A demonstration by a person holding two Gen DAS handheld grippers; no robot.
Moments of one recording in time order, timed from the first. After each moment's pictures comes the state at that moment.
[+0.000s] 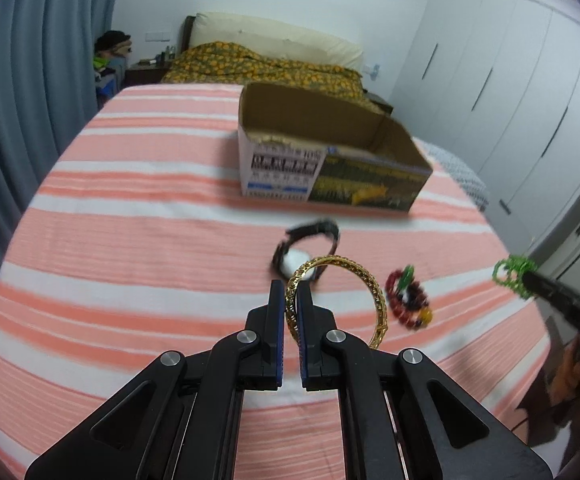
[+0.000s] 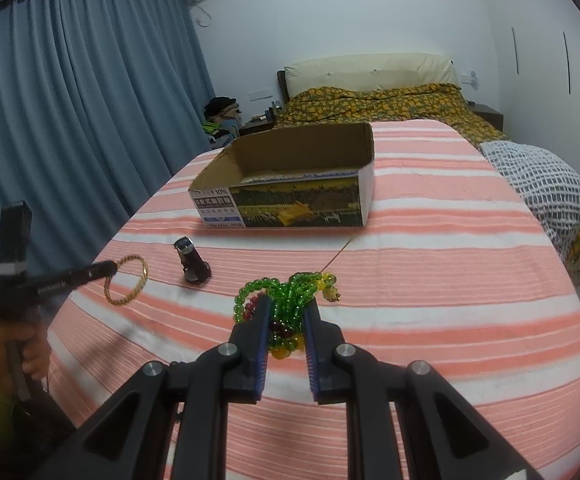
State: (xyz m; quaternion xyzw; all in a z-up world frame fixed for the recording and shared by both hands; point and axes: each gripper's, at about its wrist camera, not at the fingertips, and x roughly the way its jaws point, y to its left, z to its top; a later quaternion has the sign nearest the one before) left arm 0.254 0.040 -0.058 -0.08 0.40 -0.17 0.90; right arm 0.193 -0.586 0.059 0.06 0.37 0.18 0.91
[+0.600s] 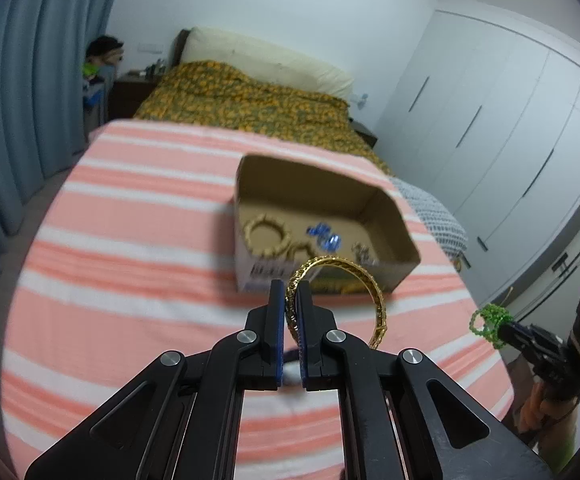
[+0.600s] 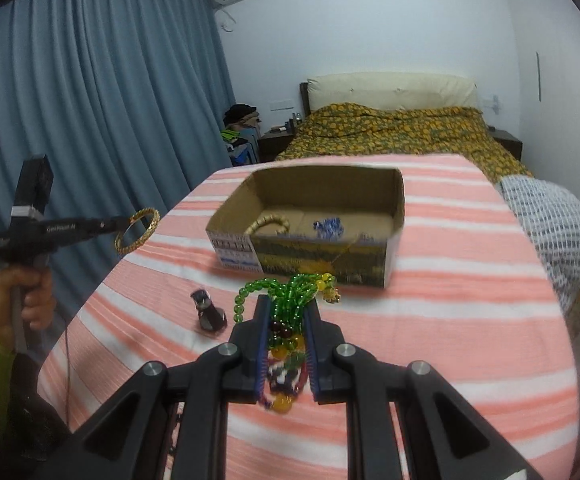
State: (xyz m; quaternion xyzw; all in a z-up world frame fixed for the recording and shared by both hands) left arm 0.331 0.063 0.005 -0.11 0.36 -0.20 0.90; right arm 0.237 -0.567 0.104 0.03 0.34 0.21 0.92
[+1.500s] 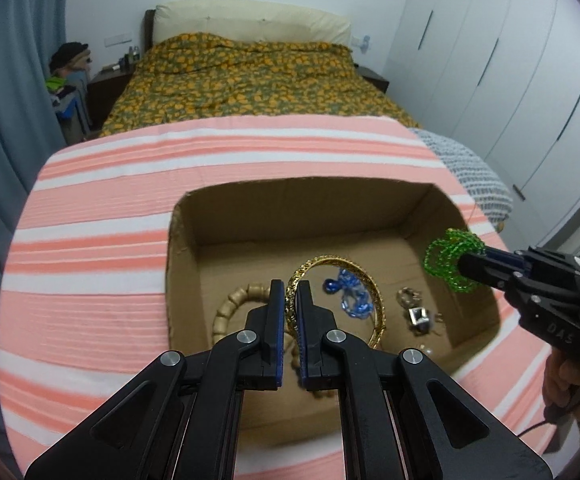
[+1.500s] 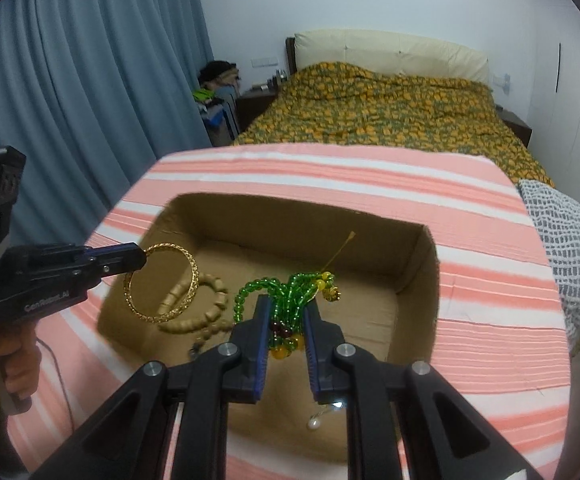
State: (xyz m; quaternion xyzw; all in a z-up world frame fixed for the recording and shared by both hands) left arm 0.505 -0.041 -0.036 0.00 0.44 -0.19 0.88; right arm 0.477 -0.527 0.063 0.00 0.43 0.19 0.88
